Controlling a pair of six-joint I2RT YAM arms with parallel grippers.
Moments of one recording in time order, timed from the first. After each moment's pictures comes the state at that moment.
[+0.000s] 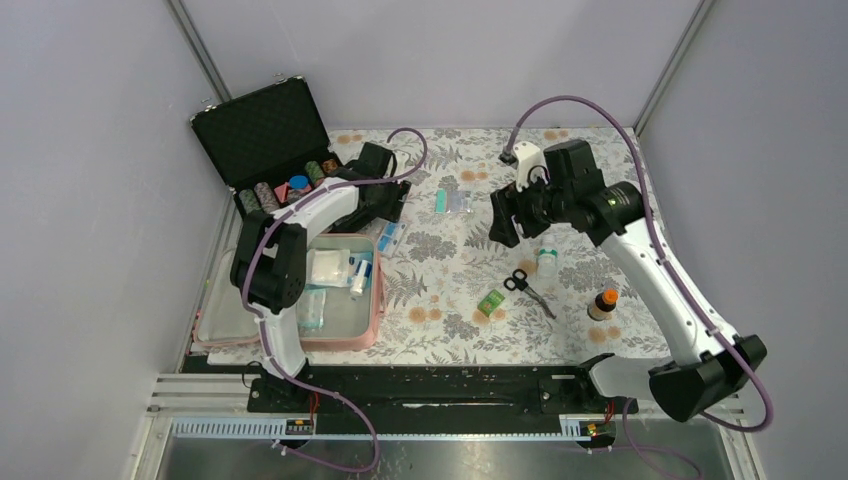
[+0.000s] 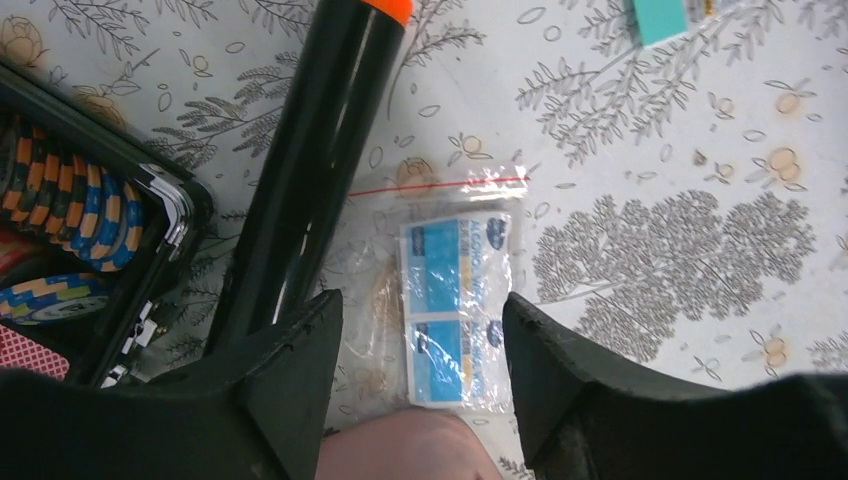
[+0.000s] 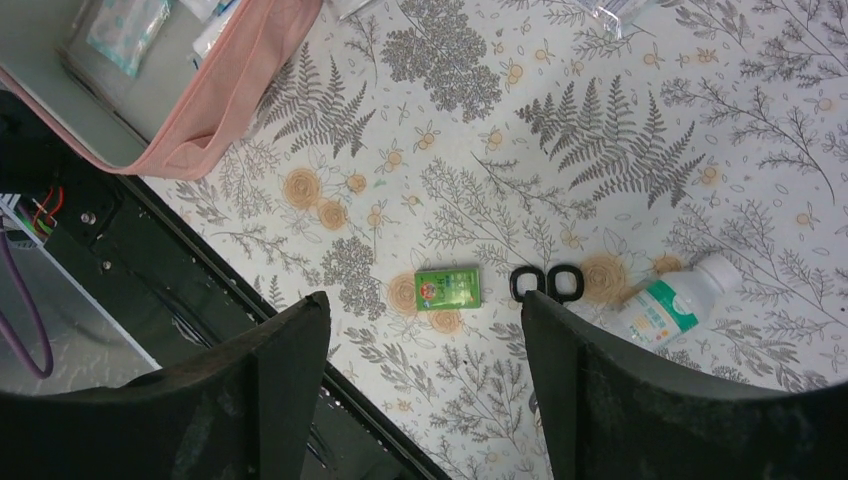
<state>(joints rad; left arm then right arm) -0.40 1.89 1.42 -0.49 0.04 0.02 0.44 1.31 1.44 -0.95 -0.35 -0.06</state>
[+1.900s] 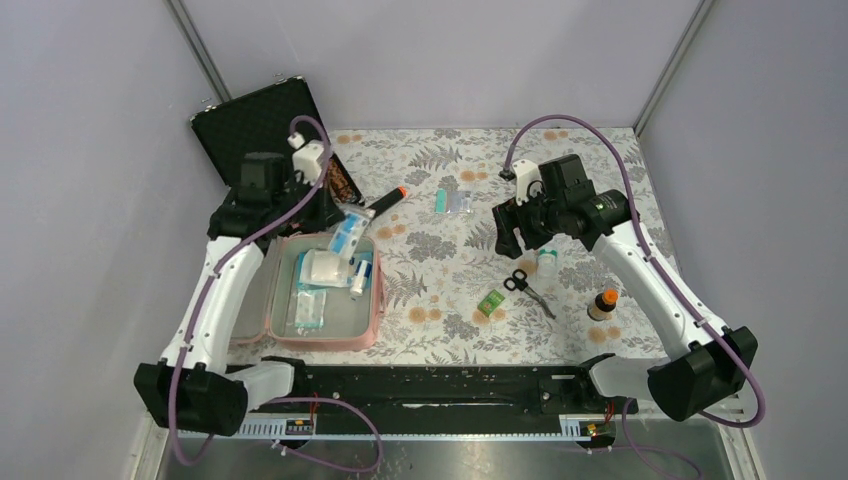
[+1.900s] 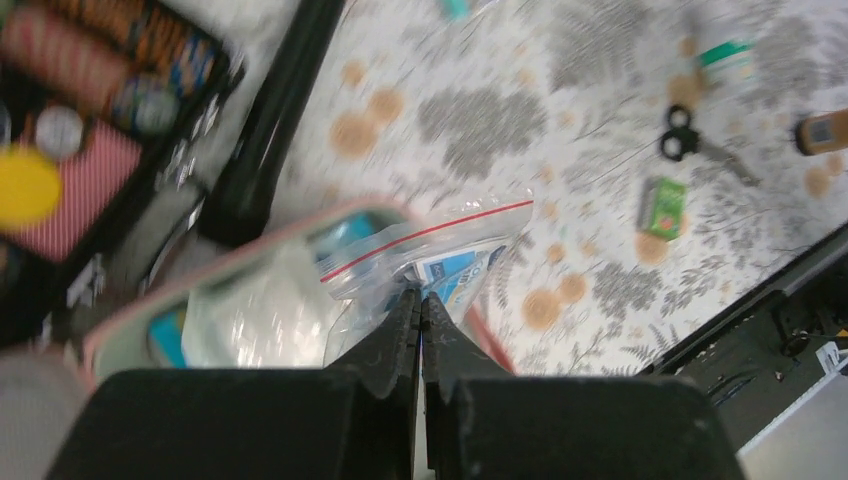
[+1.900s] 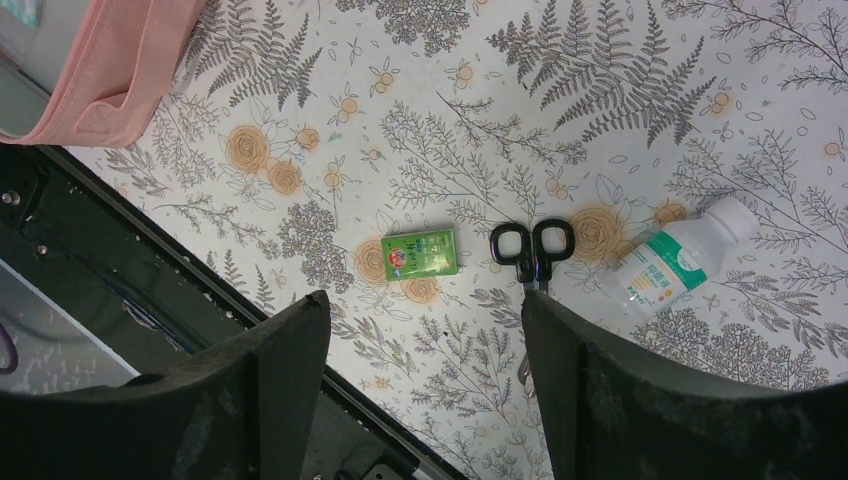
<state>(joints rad) -0.15 1.18 1.24 -0.70 0.49 0.03 0.41 1.28 1.28 -0.92 -0.30 -0.08</state>
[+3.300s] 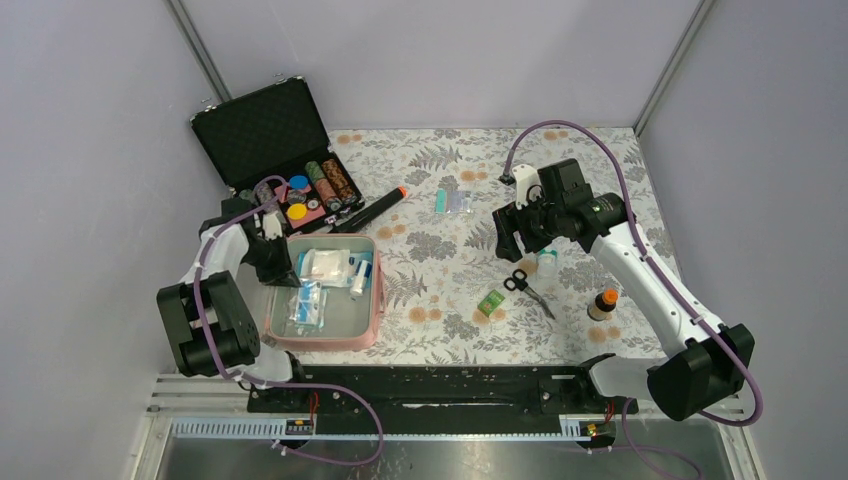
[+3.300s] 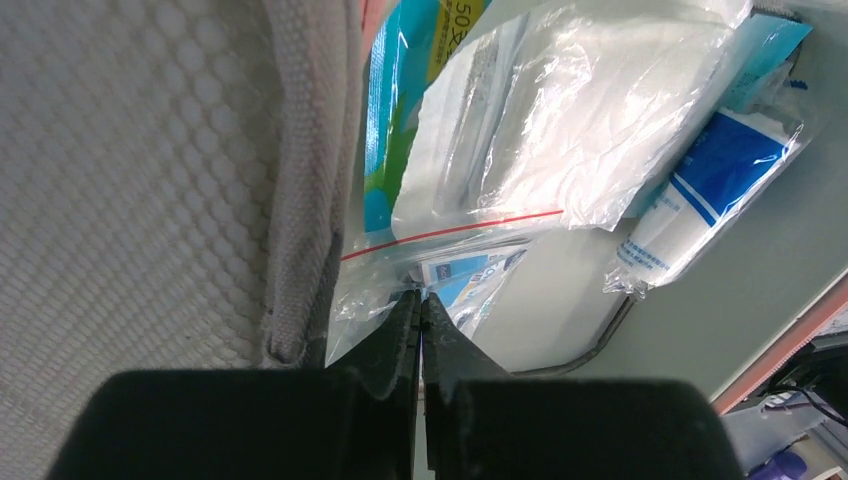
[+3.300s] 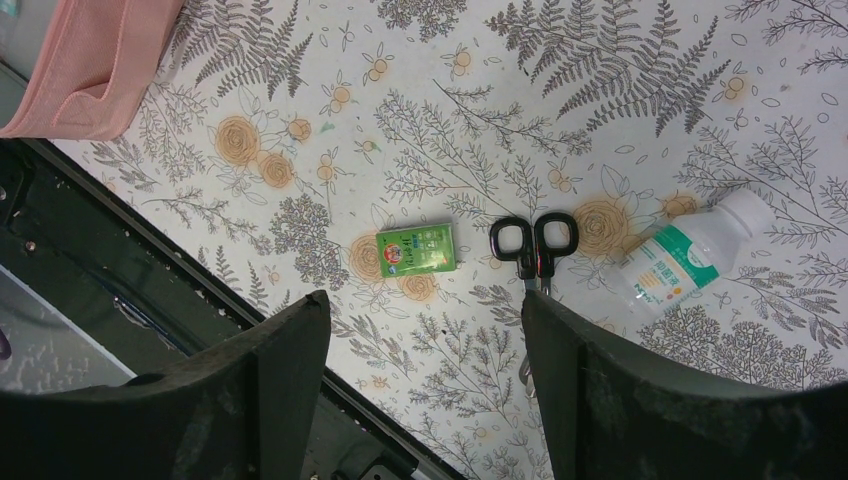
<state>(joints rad) 0.30 1.46 0.95 -0.90 0.34 0.03 0.40 1.28 1.23 -0.90 -0.31 -0.09</state>
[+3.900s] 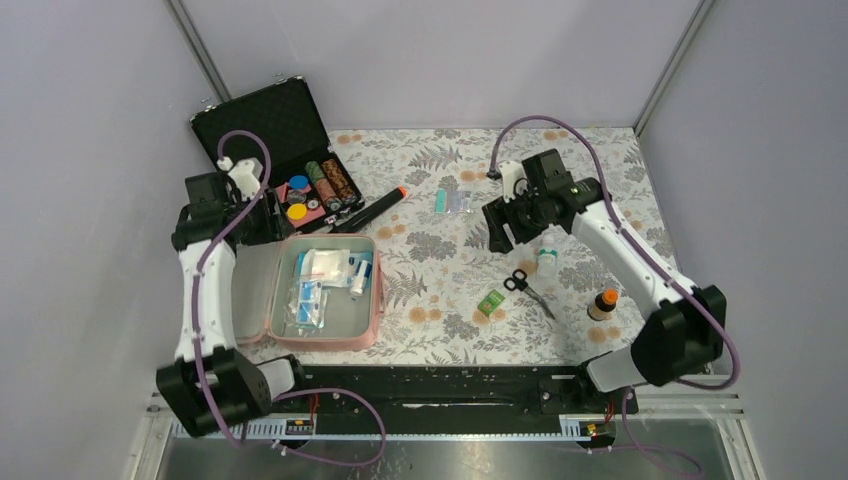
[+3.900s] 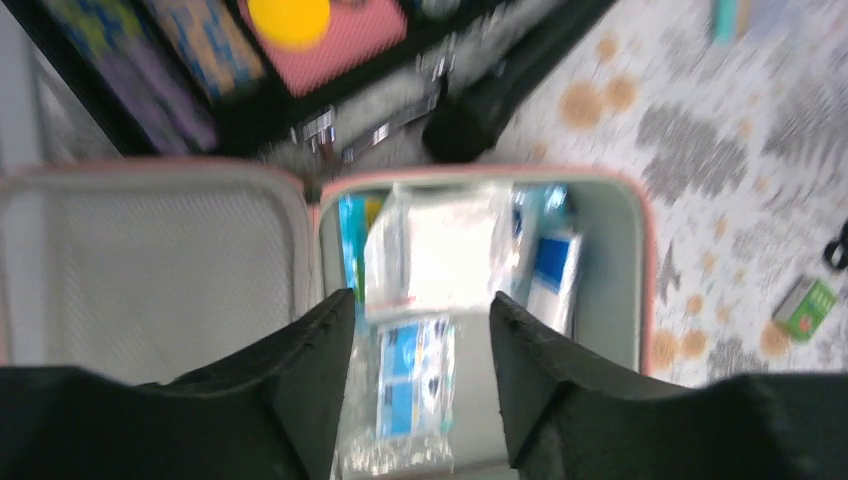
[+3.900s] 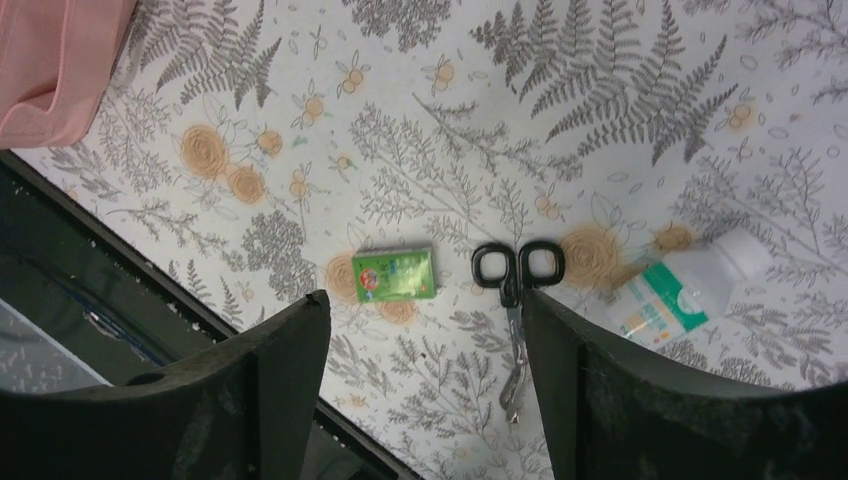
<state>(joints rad) 0.31 1.23 1.11 -0.83 0.42 0.08 0.40 1.41 1.27 -0.88 -0.31 -0.12</state>
